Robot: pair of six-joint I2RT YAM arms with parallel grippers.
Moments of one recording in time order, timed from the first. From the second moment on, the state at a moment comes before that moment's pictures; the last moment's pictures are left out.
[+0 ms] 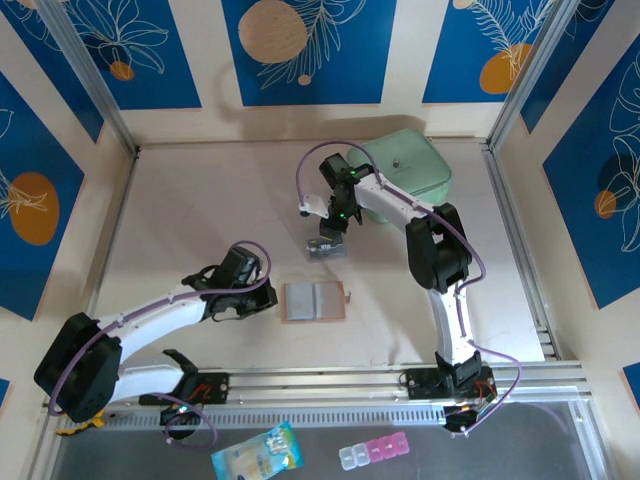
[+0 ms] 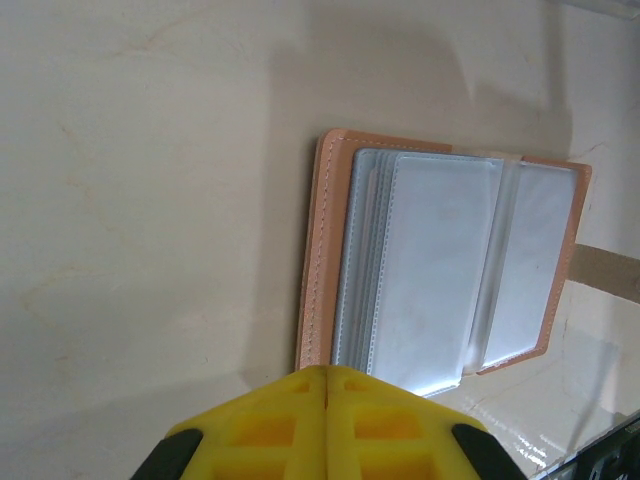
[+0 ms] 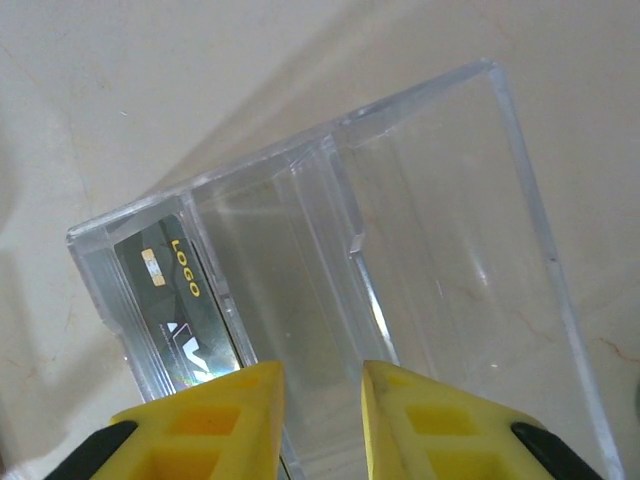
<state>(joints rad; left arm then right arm) -0.63 1.19 0.54 -0.36 0.26 -0.92 0.54 2.14 1.77 -0.93 -0.23 -0.81</state>
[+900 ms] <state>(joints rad) -0.65 1.38 0.58 -0.26 0.31 -0.92 0.62 1.66 1.19 -0.63 -0.43 0.19</state>
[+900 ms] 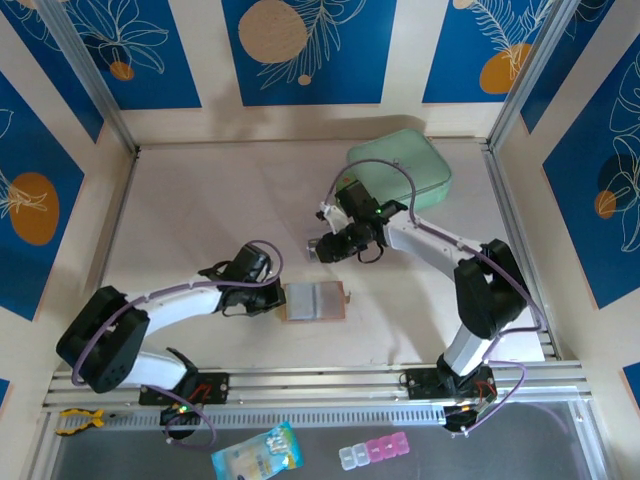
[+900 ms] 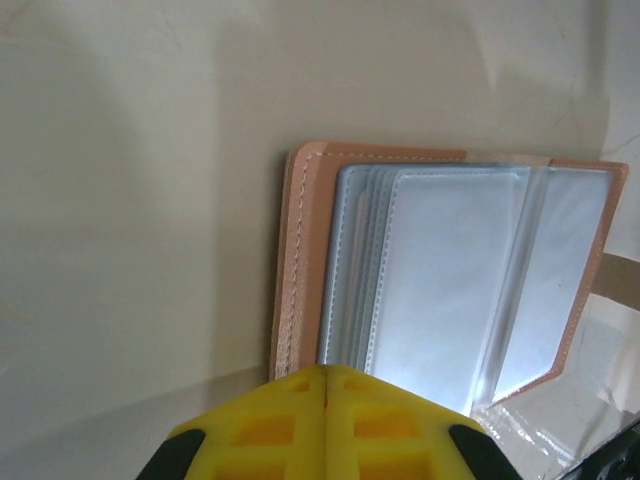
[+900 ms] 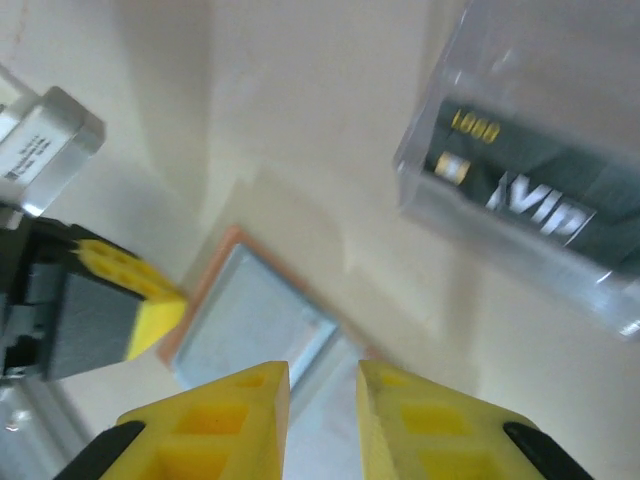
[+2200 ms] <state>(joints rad) -0.68 1.40 0.58 -0.28 0.28 -0.92 0.70 1.56 0.90 -0.37 -0.55 0.73</state>
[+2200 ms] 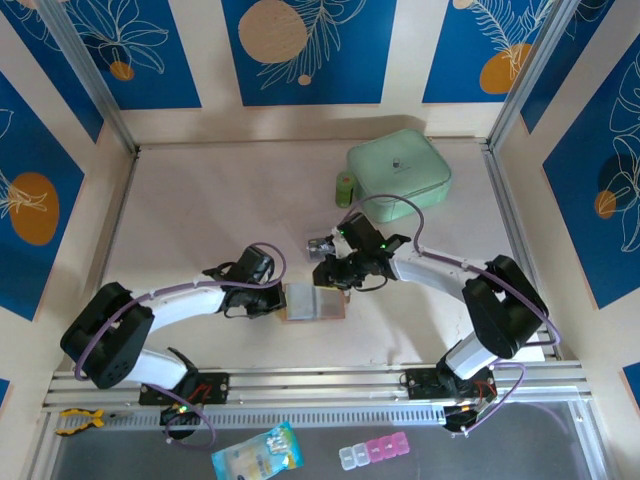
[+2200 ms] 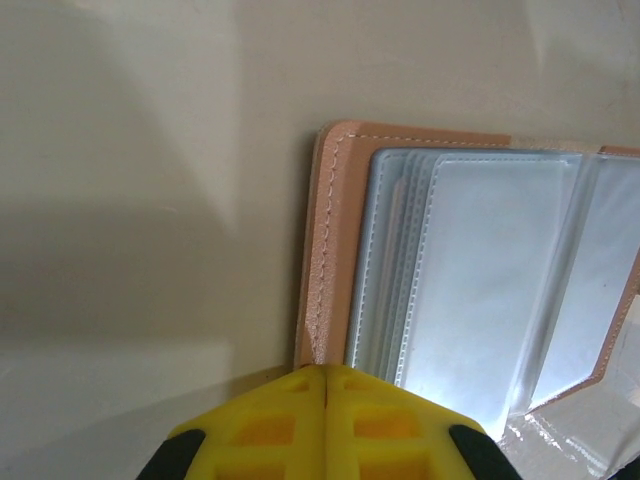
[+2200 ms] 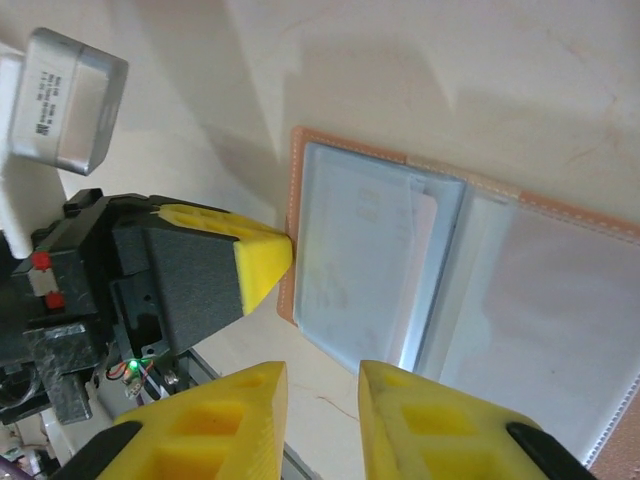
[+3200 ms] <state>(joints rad) -0.68 1.40 0.57 -0.27 0.28 -0.92 0.78 1.76 0.97 -0.29 -0.65 0.81</state>
